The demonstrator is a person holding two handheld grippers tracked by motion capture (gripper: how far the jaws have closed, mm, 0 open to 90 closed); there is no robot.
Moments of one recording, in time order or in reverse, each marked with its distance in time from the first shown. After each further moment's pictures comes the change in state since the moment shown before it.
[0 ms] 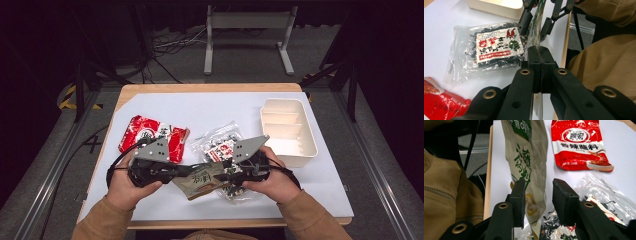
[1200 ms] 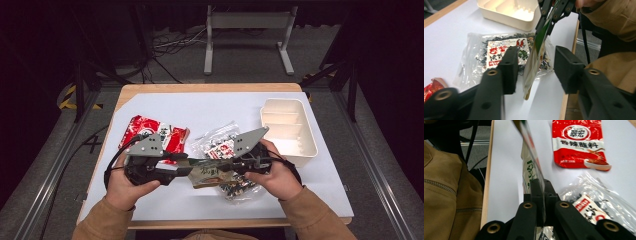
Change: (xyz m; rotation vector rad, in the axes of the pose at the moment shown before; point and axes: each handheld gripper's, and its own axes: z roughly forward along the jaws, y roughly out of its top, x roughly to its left) left arm 0.006 -0.009 -0.009 -0.125 0.067 -0.074; right arm -0.014 0.009 -0.013 0.044 0.023 -0.026
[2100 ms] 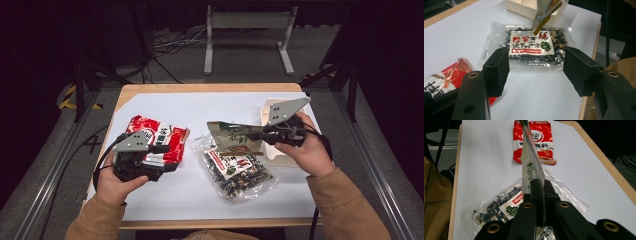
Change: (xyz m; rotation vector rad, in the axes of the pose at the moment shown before) left arm 0.030 -0.032 -0.008 -0.002 0.104 -0.068; right arm -0.046 -0.008 -0.080 -0.027 -0.179 0.019
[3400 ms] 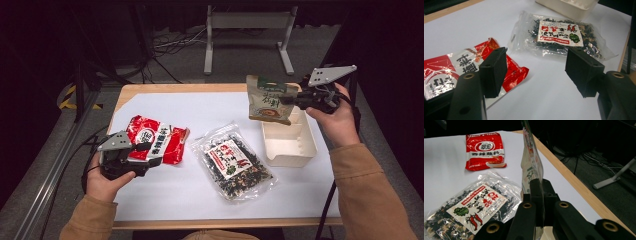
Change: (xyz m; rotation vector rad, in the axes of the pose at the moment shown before) left arm 0.031 -0.036 -0.014 -0.018 0.126 -0.103; right arm -0.090 -0.038 -0.062 -0.097 -0.202 0.142
